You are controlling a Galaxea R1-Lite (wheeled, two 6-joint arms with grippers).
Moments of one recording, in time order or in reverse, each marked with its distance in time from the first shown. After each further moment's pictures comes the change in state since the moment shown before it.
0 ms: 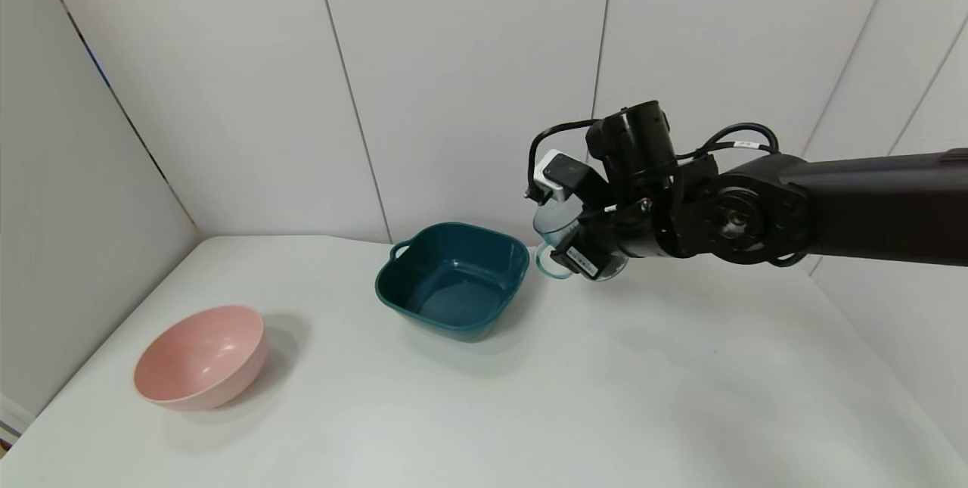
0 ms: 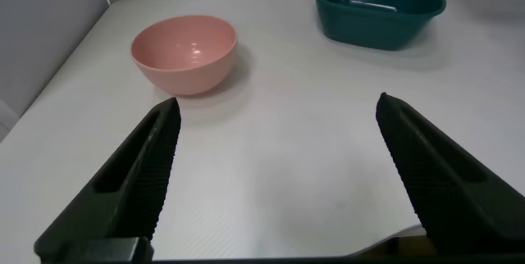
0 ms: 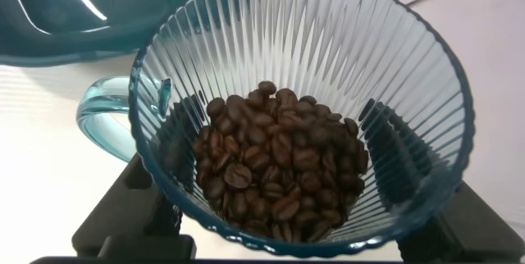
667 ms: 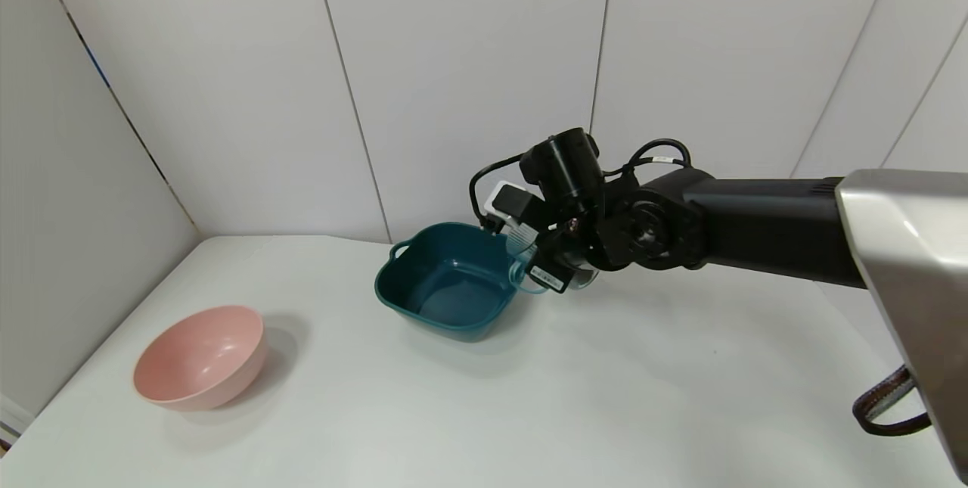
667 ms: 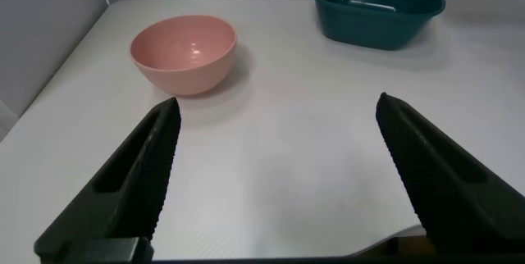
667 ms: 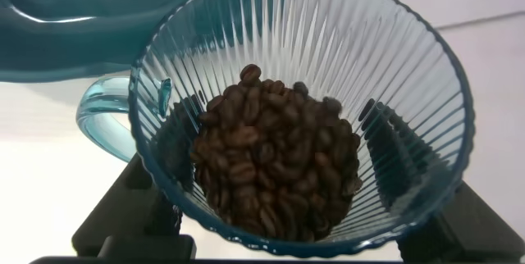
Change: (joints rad) left arm 0.000 0.000 0.000 0.000 0.000 0.000; right arm 0.076 0.182 -0.265 0.165 -0.127 -0.090
